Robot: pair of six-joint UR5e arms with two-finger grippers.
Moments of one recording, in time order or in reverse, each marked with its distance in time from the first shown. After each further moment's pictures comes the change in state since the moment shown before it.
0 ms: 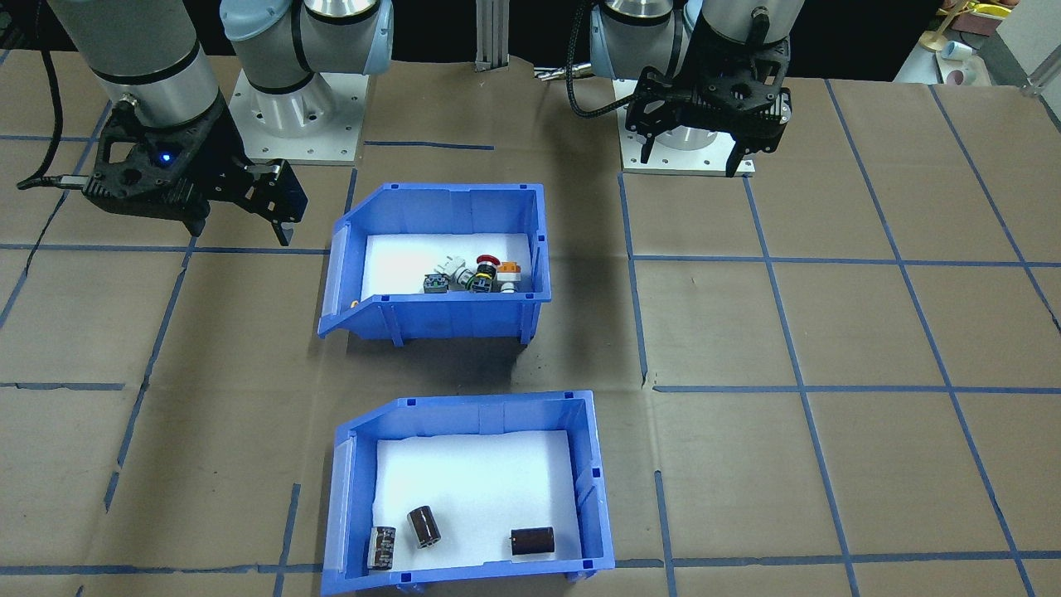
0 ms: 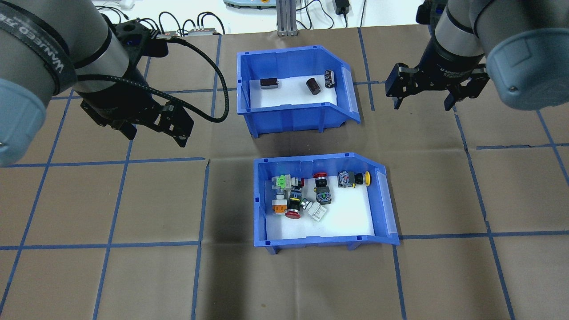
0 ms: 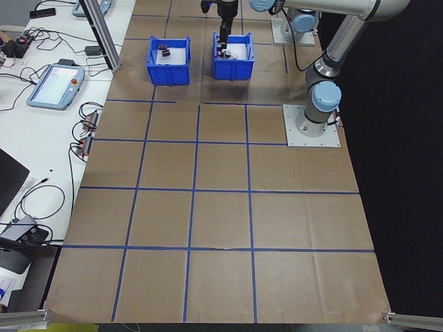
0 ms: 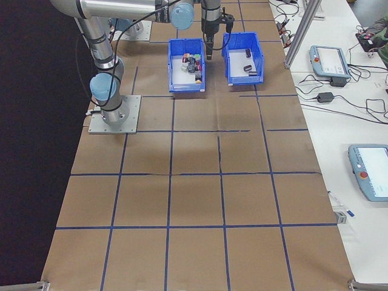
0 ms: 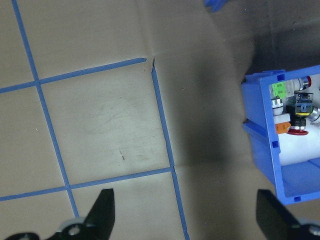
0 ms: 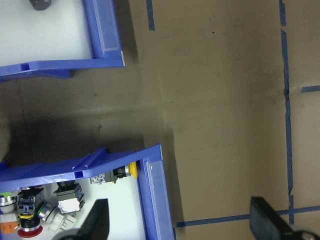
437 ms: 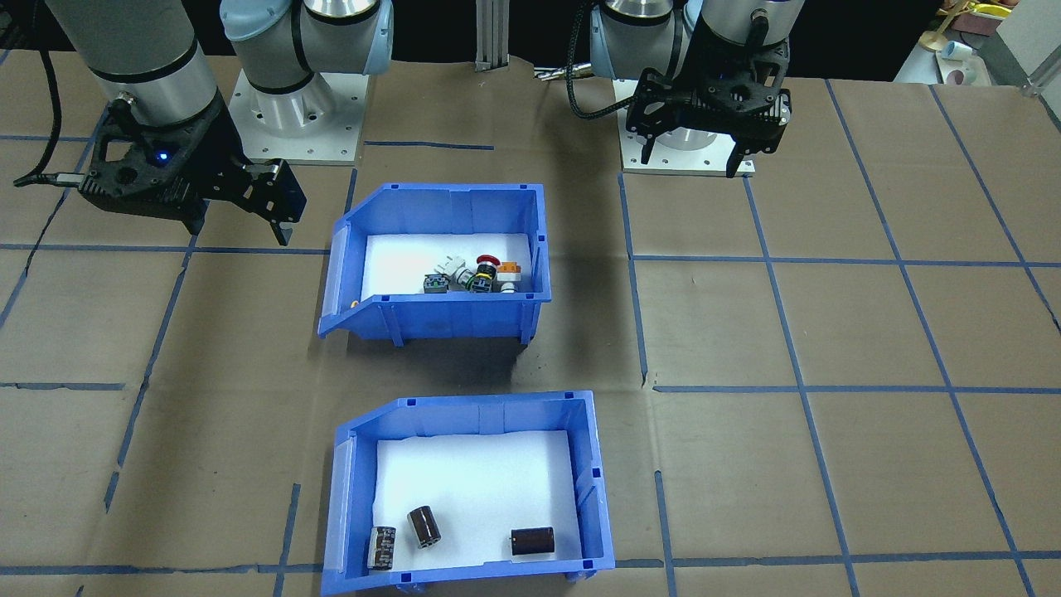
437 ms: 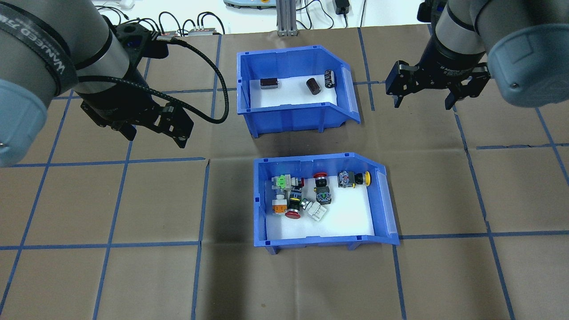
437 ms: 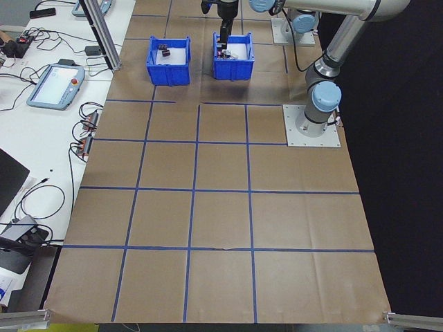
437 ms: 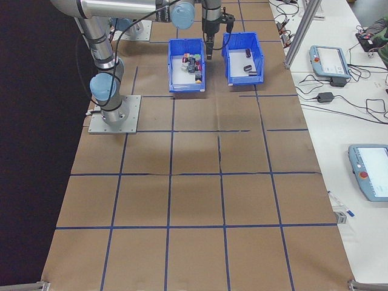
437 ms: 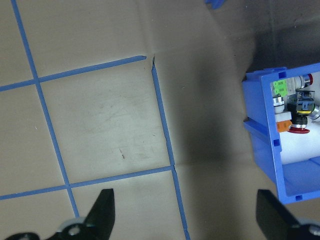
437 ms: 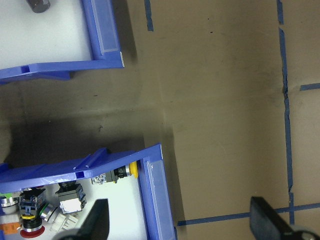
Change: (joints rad) left arm 0.000 0.001 -0.002 0.000 0.004 0.001; right arm 0.000 -0.001 -0.008 0.010 0.000 0.009
